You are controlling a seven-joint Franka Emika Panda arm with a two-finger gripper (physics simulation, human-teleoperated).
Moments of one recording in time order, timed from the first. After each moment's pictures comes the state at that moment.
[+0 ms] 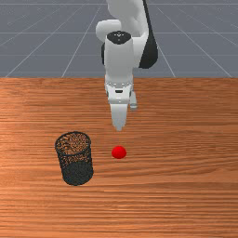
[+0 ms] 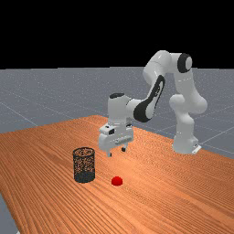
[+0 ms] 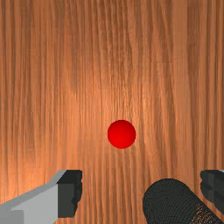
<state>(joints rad) 0.00 0.39 0.00 -1.96 0.00 2.36 -0.79</state>
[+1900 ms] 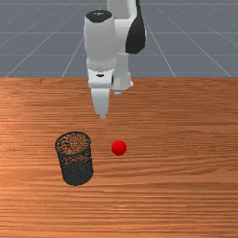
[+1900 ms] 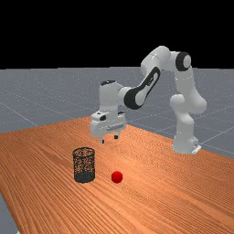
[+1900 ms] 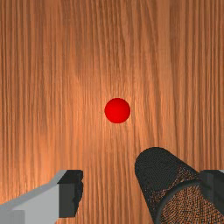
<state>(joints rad) -0.06 0.34 -0.02 -1.88 0.01 2.22 -0.87</state>
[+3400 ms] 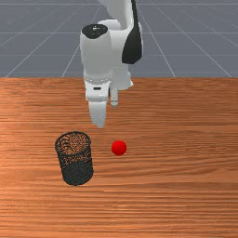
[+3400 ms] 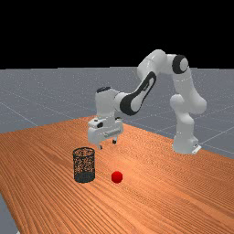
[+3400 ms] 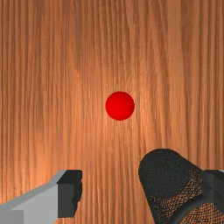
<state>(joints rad) -0.08 0.42 -0.02 -1.83 0.02 2.20 -0.90</state>
